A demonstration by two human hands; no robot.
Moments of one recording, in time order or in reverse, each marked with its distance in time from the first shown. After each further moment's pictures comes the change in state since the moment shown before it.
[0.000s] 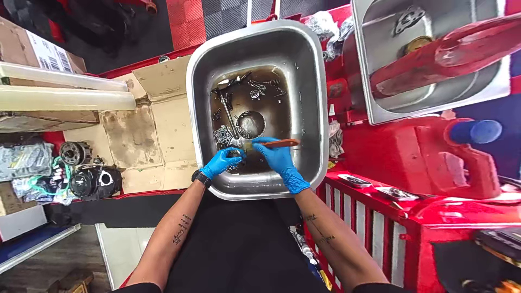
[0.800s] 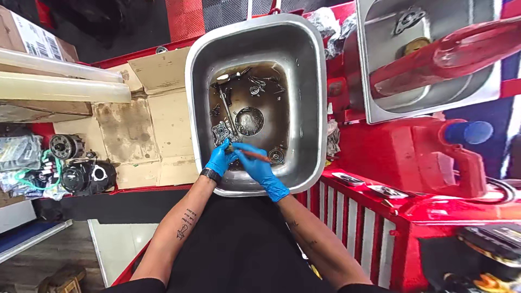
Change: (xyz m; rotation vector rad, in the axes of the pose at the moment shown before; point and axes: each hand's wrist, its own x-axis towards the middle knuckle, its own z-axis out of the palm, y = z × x) left_hand 0.019 -0.001 0.028 -0.843 0.570 -0.311; right_hand -0.015 0.009 0.054 -0.145 0.115 -0.180
